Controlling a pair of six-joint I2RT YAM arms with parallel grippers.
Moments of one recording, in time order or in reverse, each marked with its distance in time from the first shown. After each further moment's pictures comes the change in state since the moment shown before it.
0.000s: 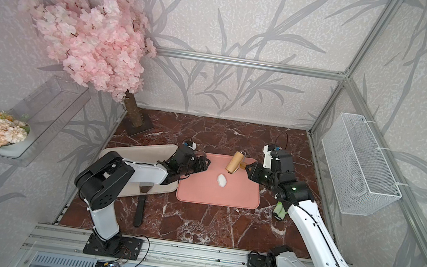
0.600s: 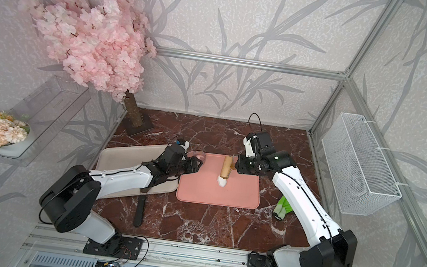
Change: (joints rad) left arm 0.004 -0.296 -0.074 -0.298 -0.003 0.070; right arm 0.148 0.338 0.357 -0.295 0.100 -0.200
